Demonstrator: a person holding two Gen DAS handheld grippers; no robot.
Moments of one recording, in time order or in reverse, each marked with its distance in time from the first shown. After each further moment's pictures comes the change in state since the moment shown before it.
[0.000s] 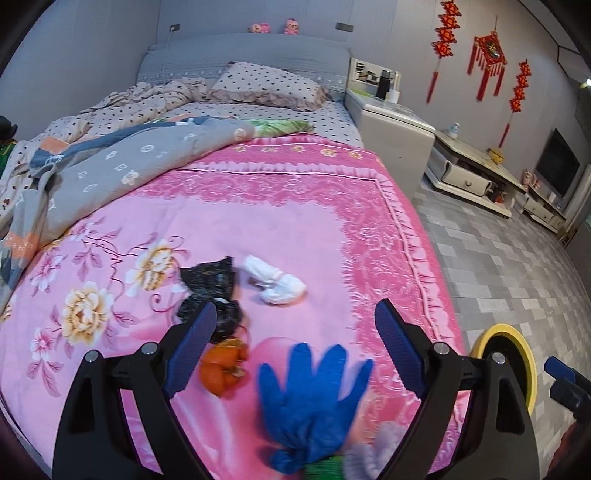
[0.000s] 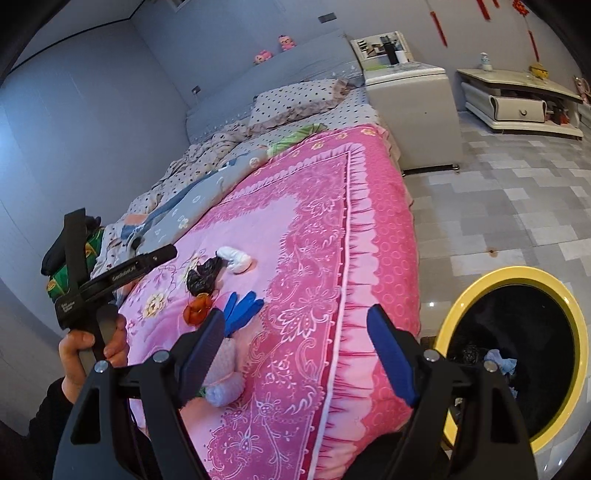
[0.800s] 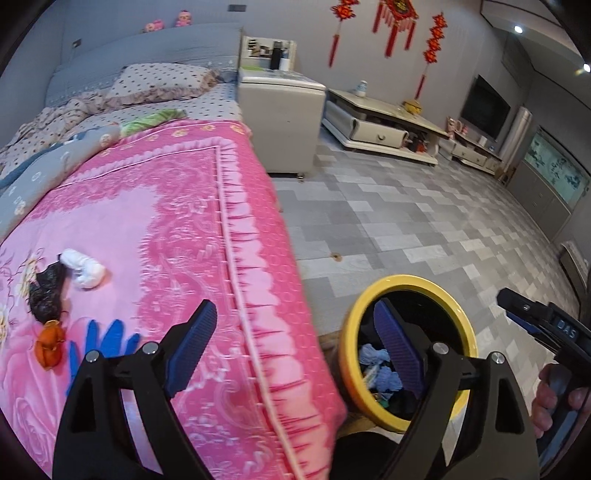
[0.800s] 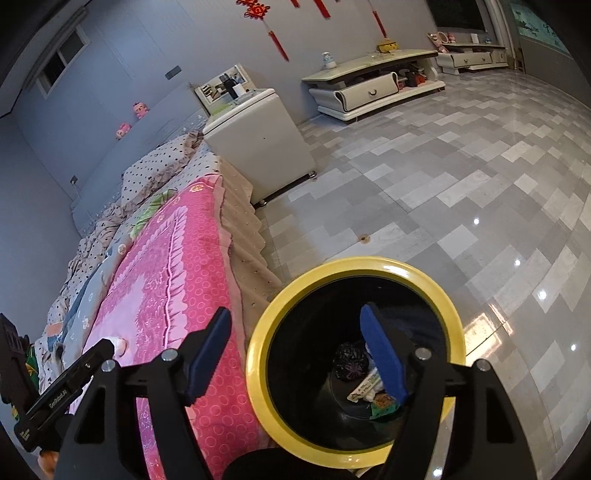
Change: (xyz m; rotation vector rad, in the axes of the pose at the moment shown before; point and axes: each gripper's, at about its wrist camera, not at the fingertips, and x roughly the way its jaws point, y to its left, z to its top) left arm 0.012 -0.215 -0.055 0.206 0.070 -0.263; right arm -0.091 -0.179 -0.021 0.395 -0.182 -0.366
